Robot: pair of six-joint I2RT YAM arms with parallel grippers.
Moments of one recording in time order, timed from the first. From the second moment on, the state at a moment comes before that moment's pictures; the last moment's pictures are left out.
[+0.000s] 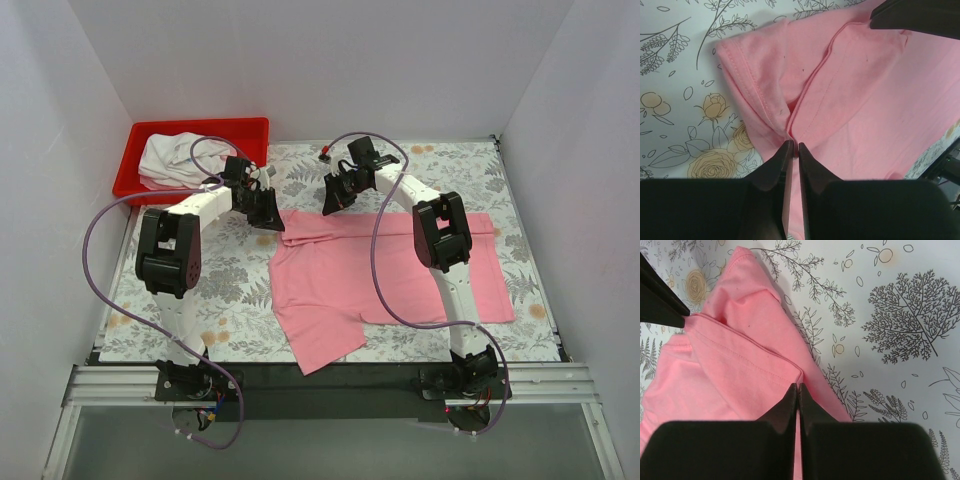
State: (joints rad) left arm -0.20 1.99 1.41 -0.49 0.56 -0.19; right arm 0.45 2.43 2.05 -0.61 -0.72 -0.13
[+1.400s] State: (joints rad) left arm -0.33 1.80 1.25 -0.62 0.68 0.09; right arm 0.45 2.07 1.62 -0.71 -0.75 -0.38
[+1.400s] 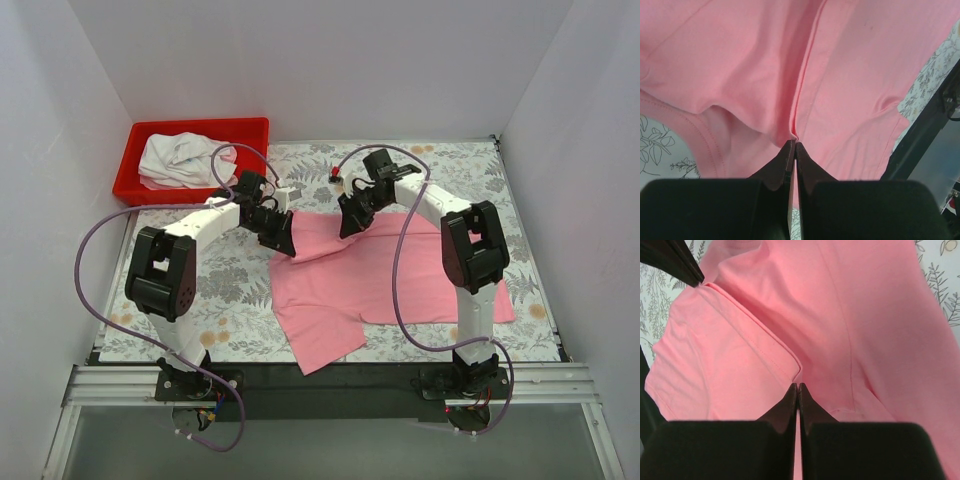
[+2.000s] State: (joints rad) left arm -0.34 1.80 1.22 -0.64 0.64 0.14; right arm 0.45 2.03 1.49 -0.74 -0.80 -0.43
